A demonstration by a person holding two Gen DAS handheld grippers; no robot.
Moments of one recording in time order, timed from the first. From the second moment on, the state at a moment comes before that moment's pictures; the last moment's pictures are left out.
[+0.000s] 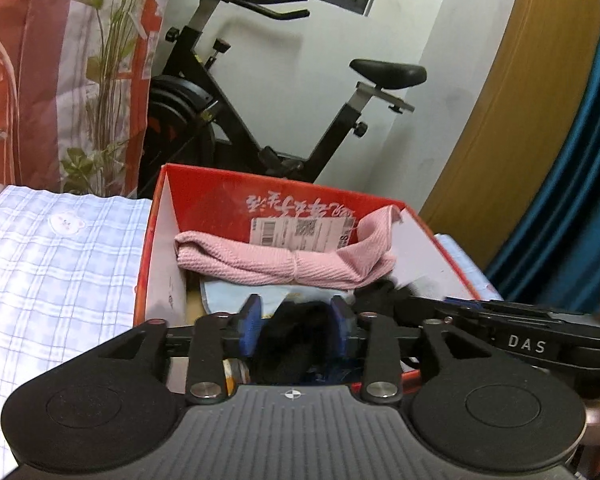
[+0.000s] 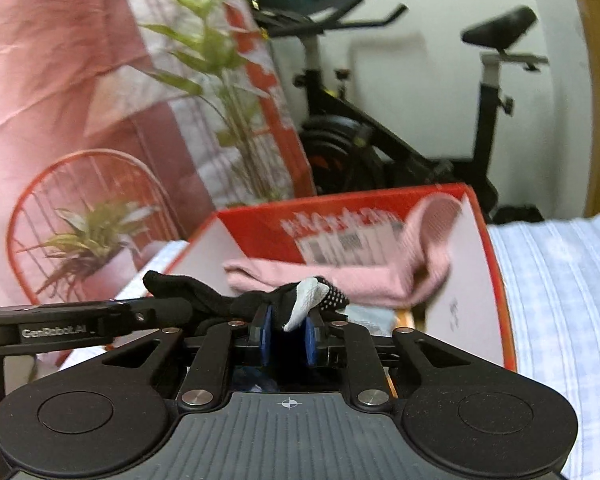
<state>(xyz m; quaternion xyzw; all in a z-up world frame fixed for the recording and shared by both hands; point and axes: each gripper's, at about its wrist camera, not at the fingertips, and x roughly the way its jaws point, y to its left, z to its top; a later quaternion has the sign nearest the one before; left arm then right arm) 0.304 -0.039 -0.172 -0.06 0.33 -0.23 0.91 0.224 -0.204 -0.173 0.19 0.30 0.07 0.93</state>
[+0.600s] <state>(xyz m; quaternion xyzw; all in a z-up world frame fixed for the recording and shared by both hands) 0.249 -0.043 -0.160 0.07 0.29 -0.10 0.95 0.164 -0.185 -0.160 0.11 0.24 0.02 0.96</state>
